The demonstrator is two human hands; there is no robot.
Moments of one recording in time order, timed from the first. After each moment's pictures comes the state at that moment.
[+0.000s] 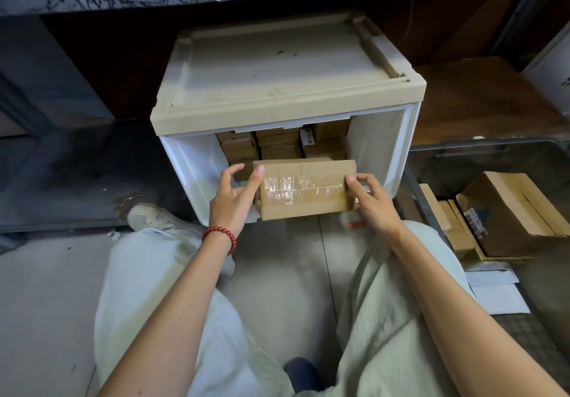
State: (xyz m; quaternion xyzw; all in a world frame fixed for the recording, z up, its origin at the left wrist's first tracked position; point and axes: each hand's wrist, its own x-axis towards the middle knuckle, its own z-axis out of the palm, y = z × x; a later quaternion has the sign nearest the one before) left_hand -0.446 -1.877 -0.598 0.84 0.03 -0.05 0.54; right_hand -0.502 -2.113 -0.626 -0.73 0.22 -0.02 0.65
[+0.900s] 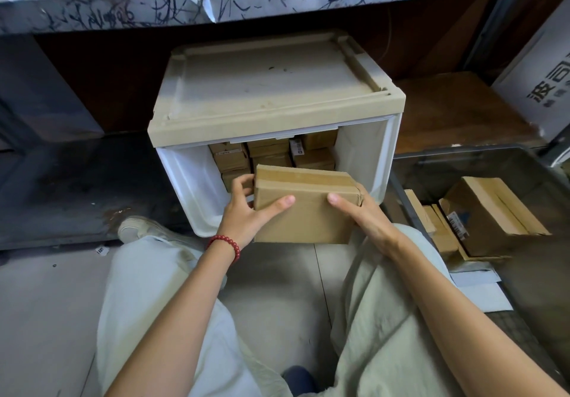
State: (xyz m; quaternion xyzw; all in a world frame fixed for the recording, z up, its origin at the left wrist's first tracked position) left_hand -0.460 -1.885 -0.591 0.82 -0.06 -0.12 0.55; right_hand -0.521 -2.112 -0.611 -0.73 0.08 0.01 0.68
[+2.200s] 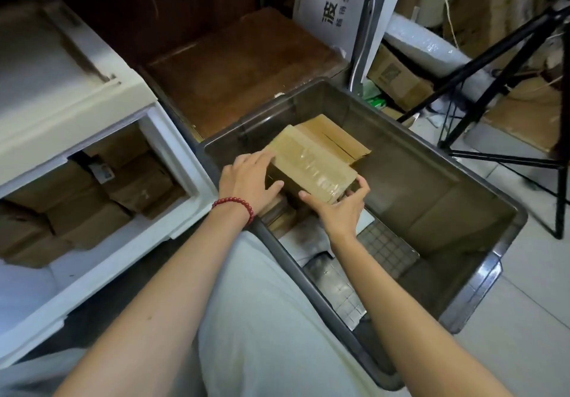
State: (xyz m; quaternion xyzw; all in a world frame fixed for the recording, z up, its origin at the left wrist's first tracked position) left_hand -0.477 -2.208 -0.626 0.86 -0.50 -0.09 0.10; right_hand -0.627 -2.281 -0.699 -0.55 0.52 -0.34 0.56
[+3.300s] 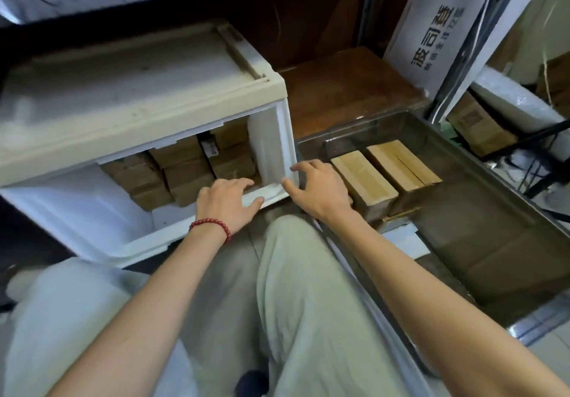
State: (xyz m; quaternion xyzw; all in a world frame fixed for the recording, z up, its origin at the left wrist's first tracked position) left_hand -0.453 -2.022 -0.603 0.95 -0.32 -0.03 0.07; right_hand -0.537 -2.188 -0.612 -0.94 0.23 -0.09 0.23
